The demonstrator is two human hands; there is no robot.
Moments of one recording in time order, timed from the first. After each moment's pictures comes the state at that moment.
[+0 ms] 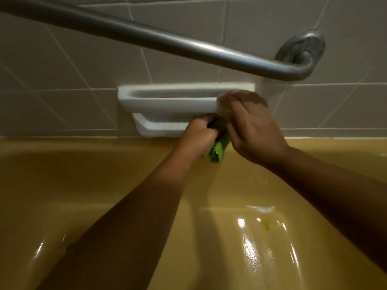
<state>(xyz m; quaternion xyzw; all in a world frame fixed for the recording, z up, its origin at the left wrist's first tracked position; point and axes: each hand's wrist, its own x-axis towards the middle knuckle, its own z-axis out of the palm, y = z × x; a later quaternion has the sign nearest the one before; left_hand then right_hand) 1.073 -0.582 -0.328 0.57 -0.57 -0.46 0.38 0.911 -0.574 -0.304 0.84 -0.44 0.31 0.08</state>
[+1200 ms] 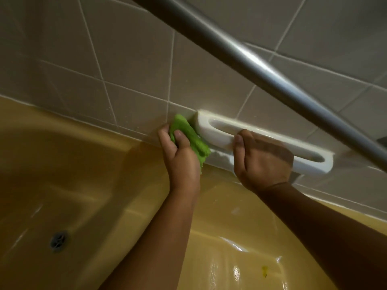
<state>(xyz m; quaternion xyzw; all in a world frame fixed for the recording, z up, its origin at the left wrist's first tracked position) 1.213 -0.570 -0.318 0.54 -0.14 -0.34 0.76 1.072 -0.601 -0.277 0.82 -0.48 0.24 0.18</state>
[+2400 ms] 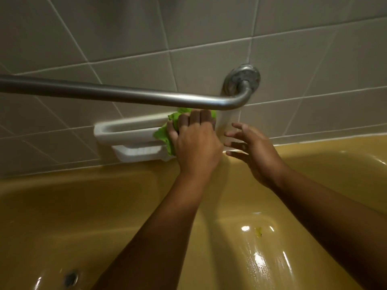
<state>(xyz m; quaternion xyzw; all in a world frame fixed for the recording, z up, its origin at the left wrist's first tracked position) 0.986 -0.564 -0.274 0.67 -0.68 0.12 0.28 0.844 -0.559 -0.297 0.42 -0.52 0.49 -0.57</state>
